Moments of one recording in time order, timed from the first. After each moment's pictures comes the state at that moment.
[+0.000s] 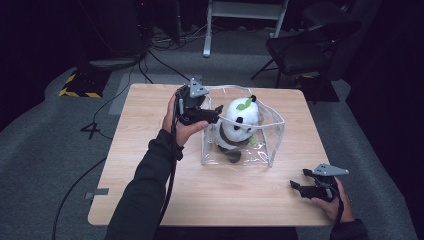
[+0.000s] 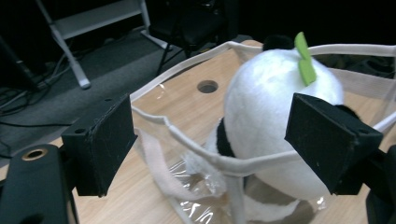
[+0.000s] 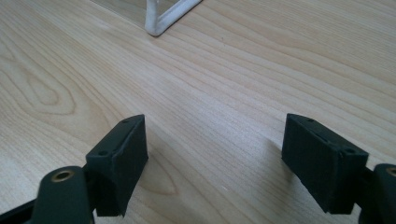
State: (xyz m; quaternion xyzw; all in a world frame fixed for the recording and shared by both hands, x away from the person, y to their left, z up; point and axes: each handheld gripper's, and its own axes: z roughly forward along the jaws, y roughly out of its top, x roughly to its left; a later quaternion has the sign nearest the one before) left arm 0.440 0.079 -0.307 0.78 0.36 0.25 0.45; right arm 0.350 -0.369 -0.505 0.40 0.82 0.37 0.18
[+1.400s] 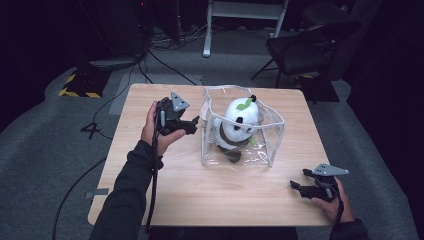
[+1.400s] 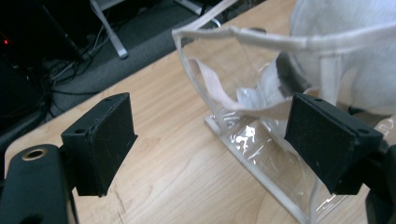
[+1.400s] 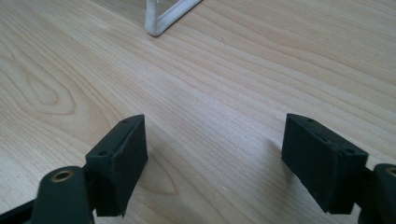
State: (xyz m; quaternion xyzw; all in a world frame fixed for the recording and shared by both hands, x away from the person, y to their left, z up) left arm 0.428 0.124 -0.342 0.79 0.39 0.29 0.36; right arm 0.350 -0.369 -0.505 0.40 0.82 0.37 0.18
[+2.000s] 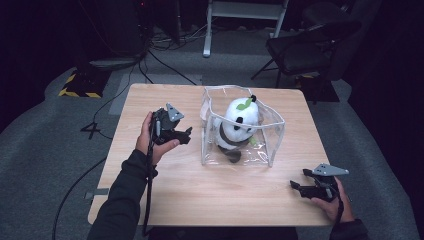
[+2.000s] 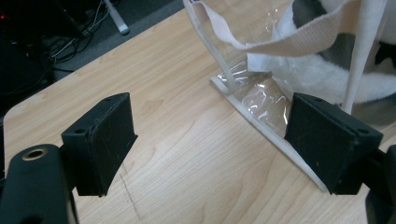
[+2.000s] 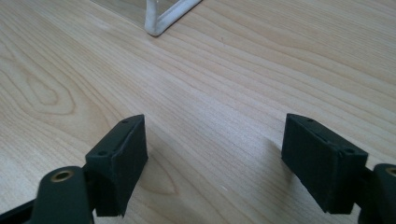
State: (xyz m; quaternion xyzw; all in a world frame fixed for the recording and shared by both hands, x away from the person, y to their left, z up) left arm 0.419 0.138 -0.372 0.81 0.40 0.28 0.33; right arm 0.349 -0.369 -0.505 0.40 0.82 0.37 0.19
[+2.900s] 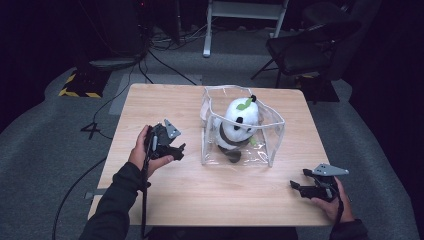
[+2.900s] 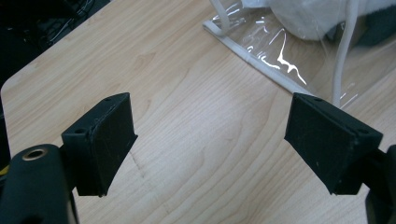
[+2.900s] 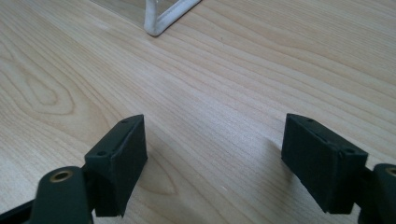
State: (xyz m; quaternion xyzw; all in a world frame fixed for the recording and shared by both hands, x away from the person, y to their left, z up) left arm 0.393 0.148 -0.400 0.84 0.38 0.28 0.27; right arm 0.349 -0.369 -0.505 0.40 0.82 0.37 0.19
